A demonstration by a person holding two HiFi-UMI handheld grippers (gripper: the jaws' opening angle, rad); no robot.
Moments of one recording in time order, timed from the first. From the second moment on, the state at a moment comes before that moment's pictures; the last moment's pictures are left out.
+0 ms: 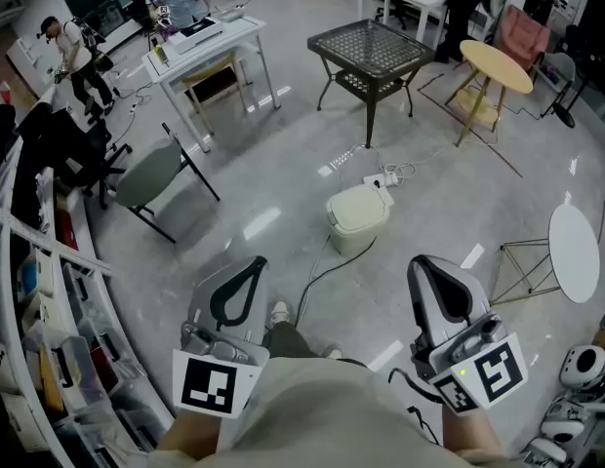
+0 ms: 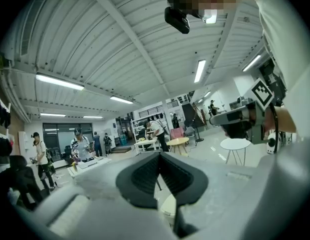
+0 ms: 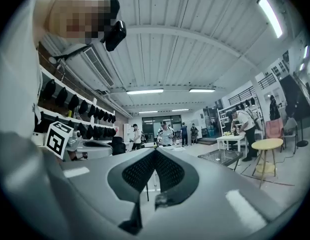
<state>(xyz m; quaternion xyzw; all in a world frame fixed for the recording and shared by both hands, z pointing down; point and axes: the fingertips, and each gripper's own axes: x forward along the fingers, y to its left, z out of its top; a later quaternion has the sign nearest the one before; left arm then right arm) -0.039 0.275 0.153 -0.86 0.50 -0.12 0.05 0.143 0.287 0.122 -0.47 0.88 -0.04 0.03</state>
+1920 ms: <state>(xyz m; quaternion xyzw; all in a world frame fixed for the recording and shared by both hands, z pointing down) -0.128 -0.118 0.227 -0.92 0.37 -0.15 0.01 0.033 -0.081 0.214 -0.59 0.79 -0.14 -0.03</state>
